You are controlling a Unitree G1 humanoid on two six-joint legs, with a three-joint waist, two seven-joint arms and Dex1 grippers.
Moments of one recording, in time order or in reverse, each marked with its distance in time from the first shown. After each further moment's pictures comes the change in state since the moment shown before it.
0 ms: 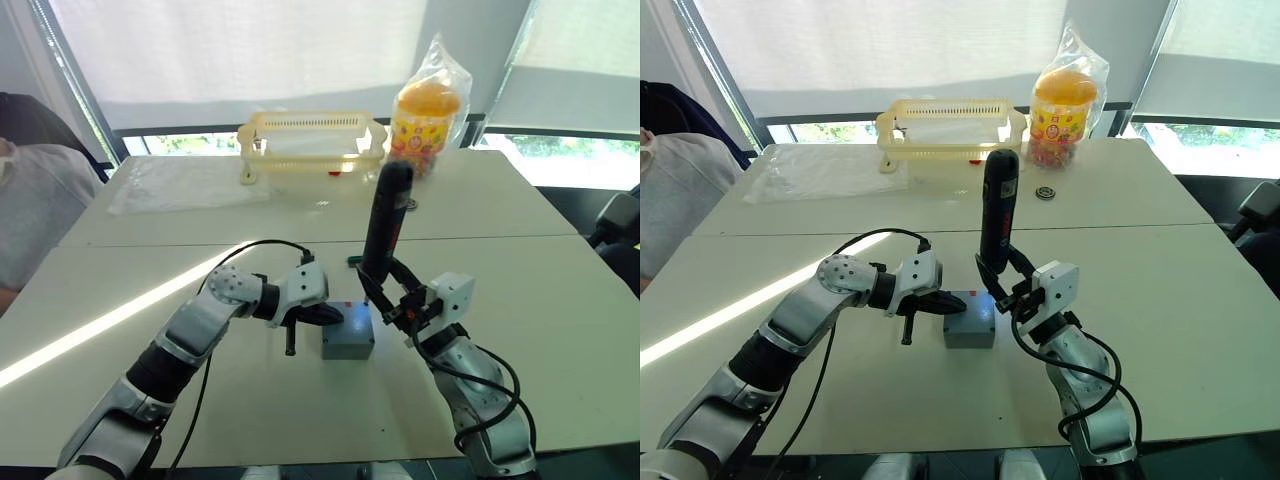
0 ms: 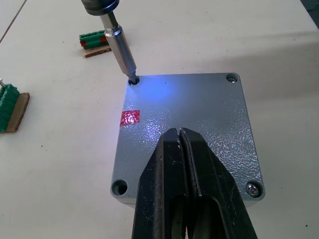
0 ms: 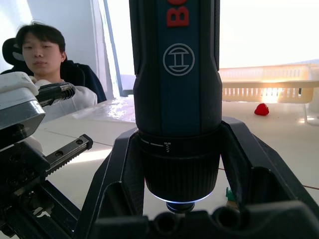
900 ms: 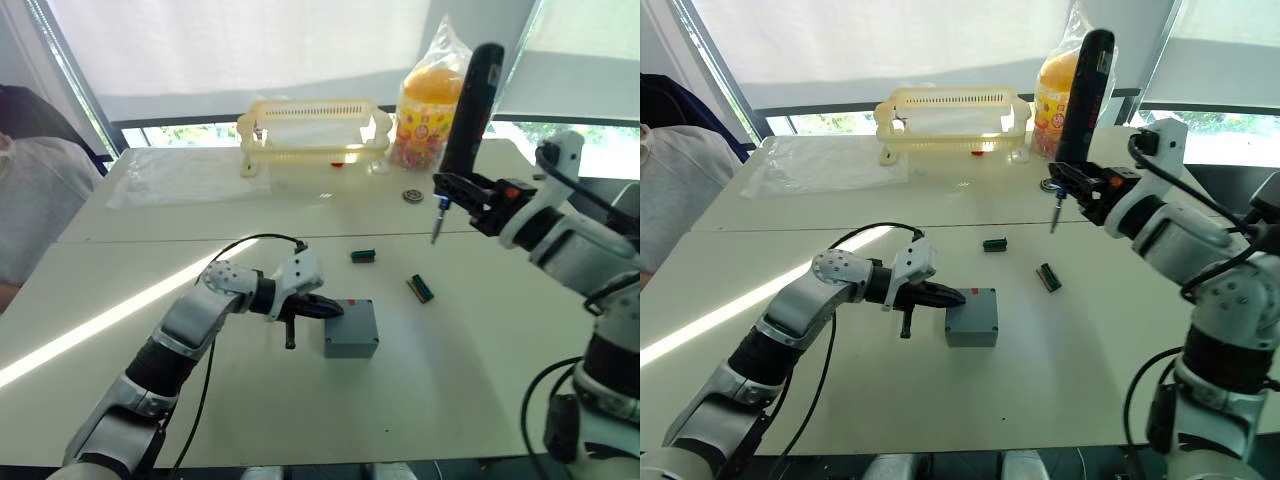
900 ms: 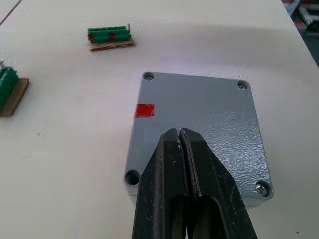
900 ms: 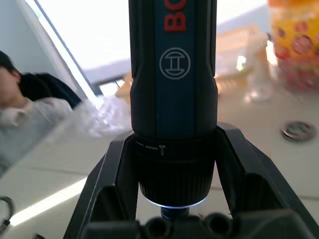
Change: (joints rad) left arm -0.025 0.002 0.076 -0.012 -0.094 0.112 -0.023; right arm -0.644 -0.508 -0.547 0.081 0.842 1.169 -0.332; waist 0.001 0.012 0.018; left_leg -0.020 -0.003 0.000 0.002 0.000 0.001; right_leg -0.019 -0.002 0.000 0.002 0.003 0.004
